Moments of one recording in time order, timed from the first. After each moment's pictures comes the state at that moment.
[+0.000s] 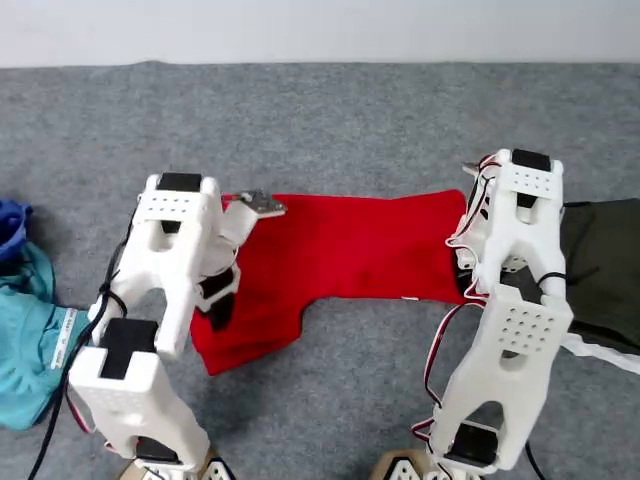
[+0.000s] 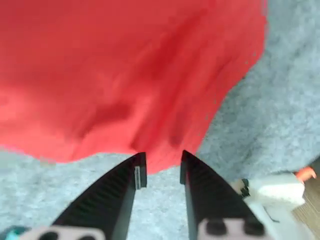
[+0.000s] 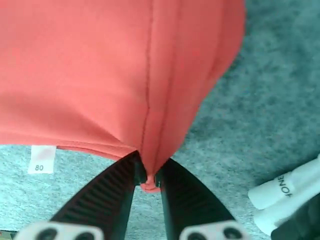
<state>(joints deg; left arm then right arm) 1.3 15.8 11.8 98.8 -32.5 11.5 42.5 -26.6 100.5 17.3</state>
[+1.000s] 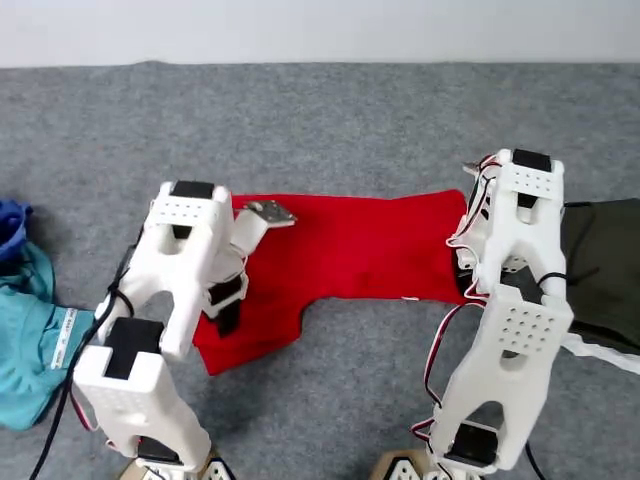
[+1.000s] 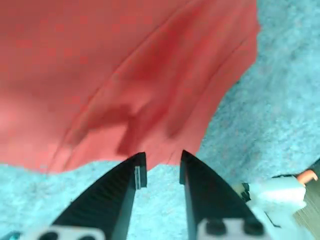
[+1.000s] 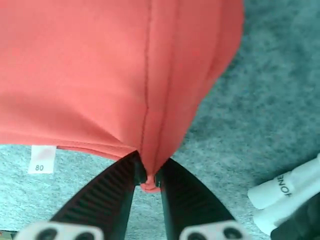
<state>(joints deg) 1.7 15.8 11.0 97.7 -32.0 11.7 42.5 -26.6 100.5 17.3</state>
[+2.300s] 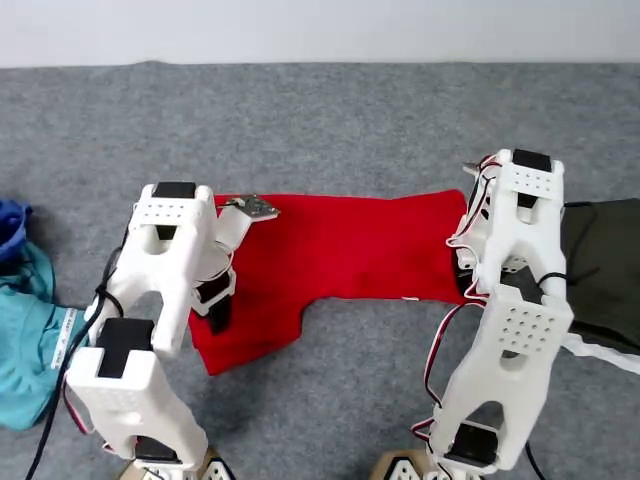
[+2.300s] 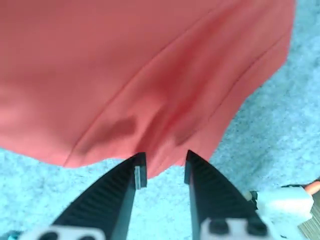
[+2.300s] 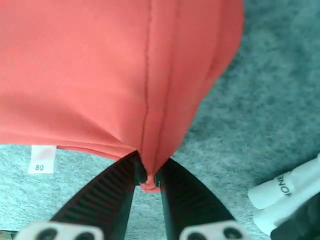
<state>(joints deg) -1.2 15.8 13.7 94.2 -31.9 11.7 42.5 -26.6 100.5 17.3</state>
